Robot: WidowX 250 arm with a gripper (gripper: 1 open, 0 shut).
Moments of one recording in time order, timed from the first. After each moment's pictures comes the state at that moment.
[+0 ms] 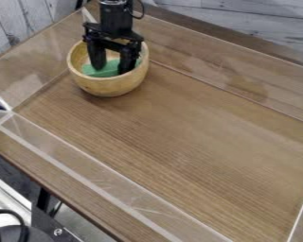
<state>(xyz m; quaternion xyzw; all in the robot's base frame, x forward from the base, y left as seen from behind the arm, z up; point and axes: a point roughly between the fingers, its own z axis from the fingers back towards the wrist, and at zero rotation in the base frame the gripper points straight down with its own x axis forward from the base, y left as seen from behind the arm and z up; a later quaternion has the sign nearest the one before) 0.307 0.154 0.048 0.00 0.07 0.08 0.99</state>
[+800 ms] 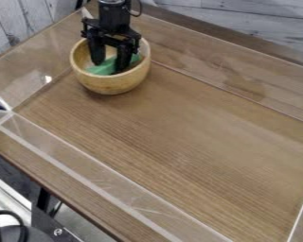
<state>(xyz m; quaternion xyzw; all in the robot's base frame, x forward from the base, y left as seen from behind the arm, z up) 0.316 0.162 0.041 0.01 0.05 0.09 0.99</state>
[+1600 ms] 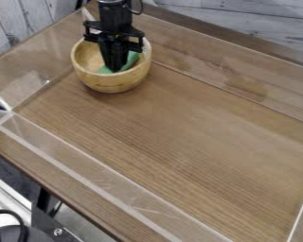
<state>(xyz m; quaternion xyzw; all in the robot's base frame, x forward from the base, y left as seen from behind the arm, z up) 0.311 0.154 0.052 -0.01 0.04 0.09 0.99</state>
